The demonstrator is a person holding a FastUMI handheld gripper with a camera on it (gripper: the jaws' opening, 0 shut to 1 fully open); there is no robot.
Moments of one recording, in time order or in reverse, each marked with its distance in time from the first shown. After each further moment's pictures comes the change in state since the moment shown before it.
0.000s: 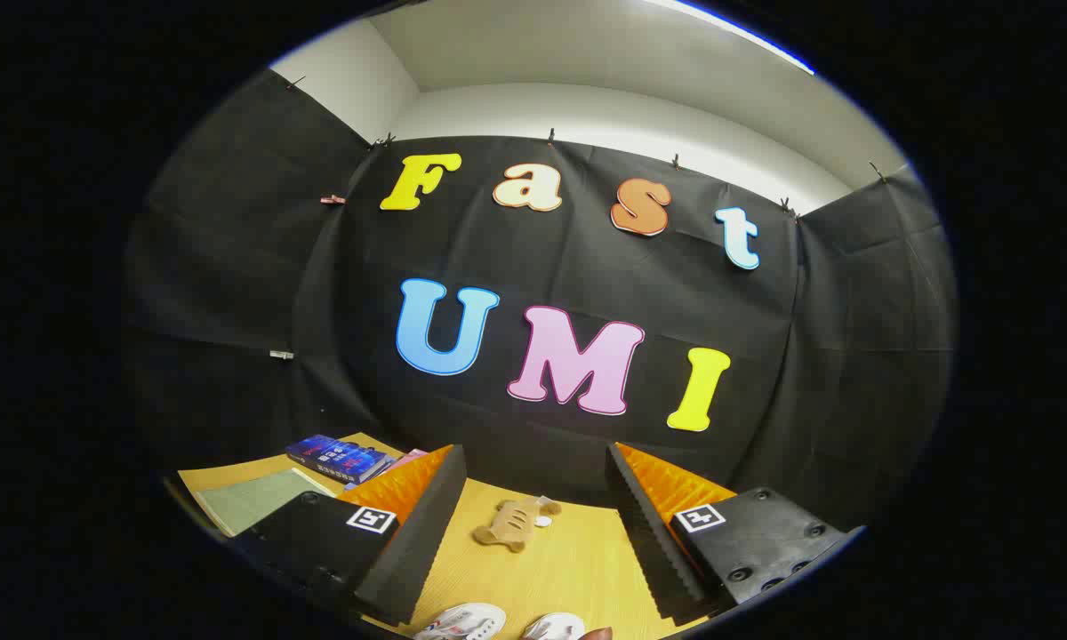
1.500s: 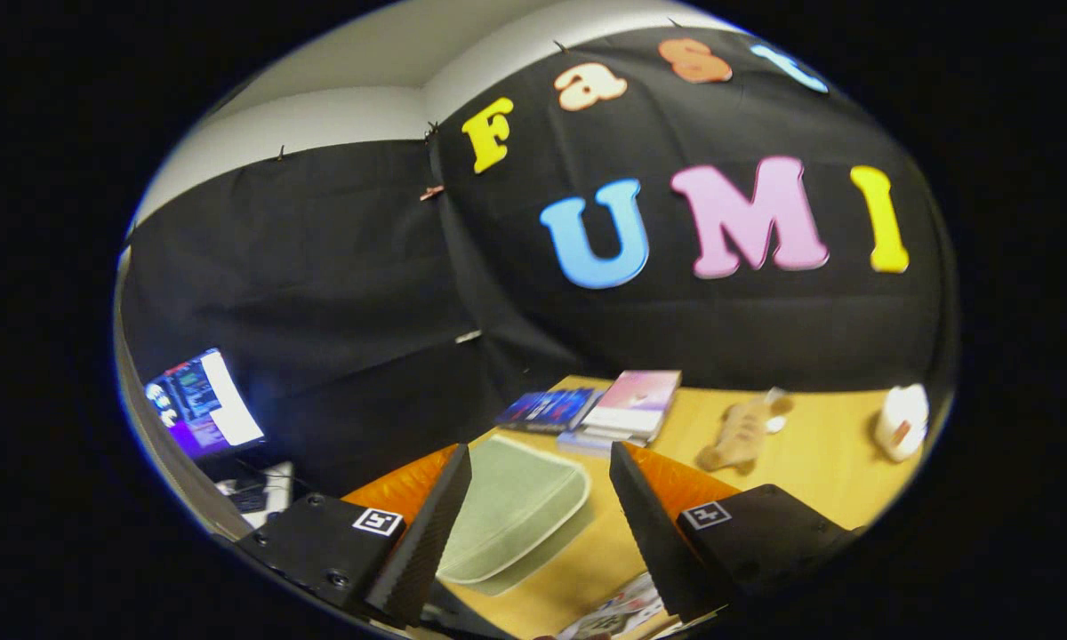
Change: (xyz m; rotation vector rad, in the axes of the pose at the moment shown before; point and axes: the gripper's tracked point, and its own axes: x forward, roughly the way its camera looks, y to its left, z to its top) arm -0.013 0.147 -0.096 0.541 0.406 0.761
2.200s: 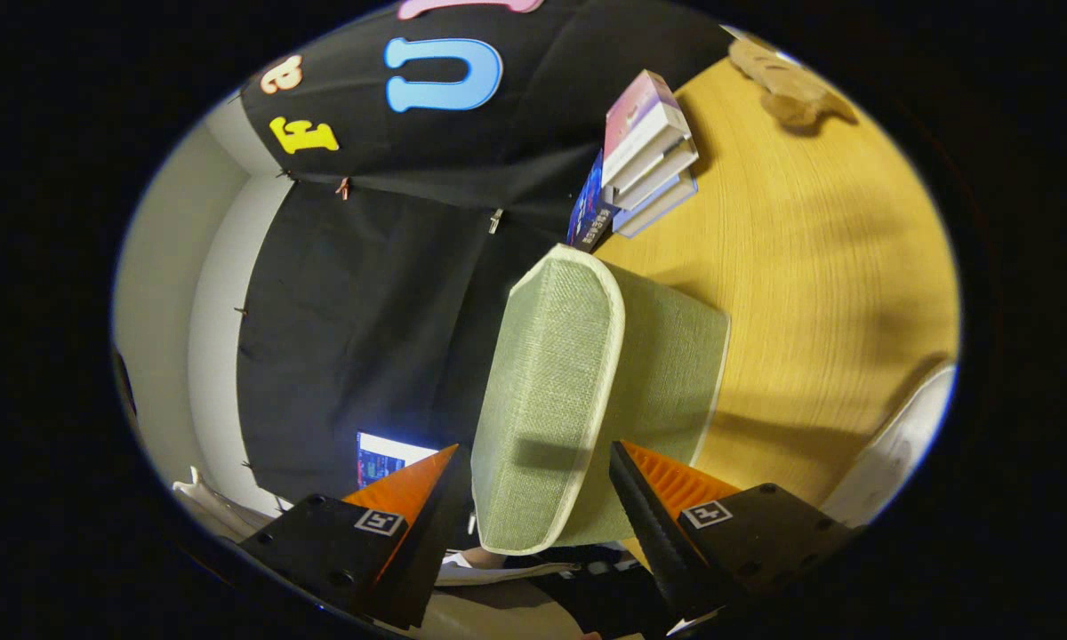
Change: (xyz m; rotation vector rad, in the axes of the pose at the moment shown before) arm 0.091 -0.036 -0.151 0.825 0.415 0.378
